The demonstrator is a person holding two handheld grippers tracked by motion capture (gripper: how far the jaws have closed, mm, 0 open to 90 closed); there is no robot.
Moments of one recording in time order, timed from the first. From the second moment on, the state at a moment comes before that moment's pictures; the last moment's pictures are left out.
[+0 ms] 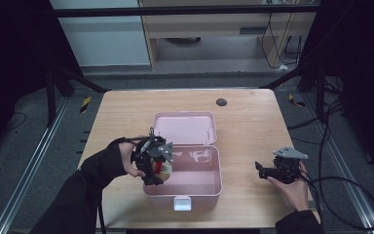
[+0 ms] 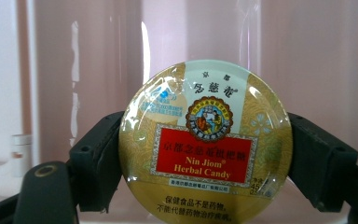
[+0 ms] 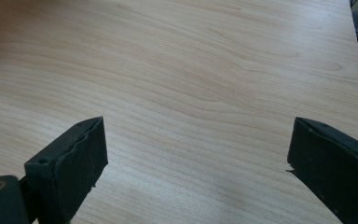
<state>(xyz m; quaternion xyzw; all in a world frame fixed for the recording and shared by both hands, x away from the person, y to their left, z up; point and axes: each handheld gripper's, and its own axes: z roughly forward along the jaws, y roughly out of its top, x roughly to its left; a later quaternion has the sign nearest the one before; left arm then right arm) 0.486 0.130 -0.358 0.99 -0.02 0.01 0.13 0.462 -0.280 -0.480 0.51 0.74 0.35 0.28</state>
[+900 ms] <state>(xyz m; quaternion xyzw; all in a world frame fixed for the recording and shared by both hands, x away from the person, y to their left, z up) 0.485 0.130 -0.395 0.99 -0.02 -0.01 0.12 0.463 -0.278 -0.482 0.50 0.74 0.34 0.28</state>
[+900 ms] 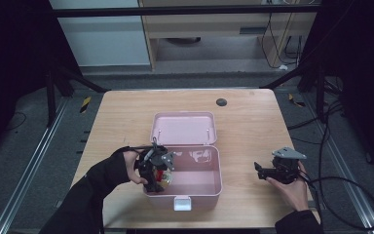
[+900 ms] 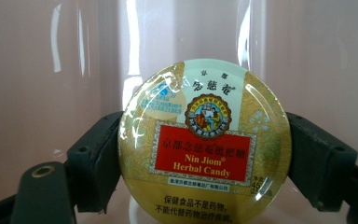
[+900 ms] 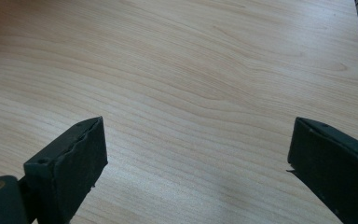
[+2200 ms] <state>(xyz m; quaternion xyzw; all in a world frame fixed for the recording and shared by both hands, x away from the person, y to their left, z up) 0.480 0.231 -0.344 0.96 0.11 0.09 0.25 0.462 -0.281 -0.480 0.51 0.74 0.35 0.28</state>
